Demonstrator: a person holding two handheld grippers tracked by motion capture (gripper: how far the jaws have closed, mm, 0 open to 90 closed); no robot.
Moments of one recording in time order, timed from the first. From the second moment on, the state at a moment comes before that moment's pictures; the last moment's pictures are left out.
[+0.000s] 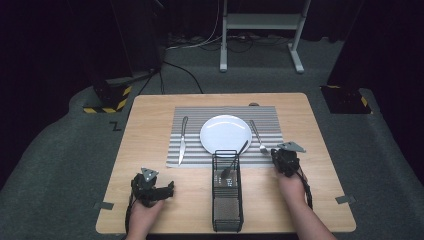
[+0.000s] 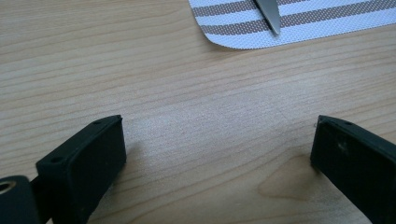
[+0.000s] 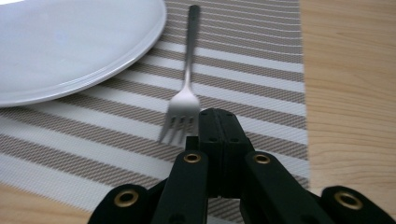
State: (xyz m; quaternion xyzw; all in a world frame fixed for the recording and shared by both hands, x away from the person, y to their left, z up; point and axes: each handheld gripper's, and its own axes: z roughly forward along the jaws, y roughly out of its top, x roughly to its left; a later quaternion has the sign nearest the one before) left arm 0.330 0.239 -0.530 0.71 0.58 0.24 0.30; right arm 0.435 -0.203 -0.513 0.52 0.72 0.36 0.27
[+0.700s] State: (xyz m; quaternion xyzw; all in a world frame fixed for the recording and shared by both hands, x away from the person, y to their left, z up) left arm 0.330 0.239 -0.530 0.71 0.58 0.24 0.30; right arm 0.425 -0.196 -0.515 0.52 0.72 0.37 0.27
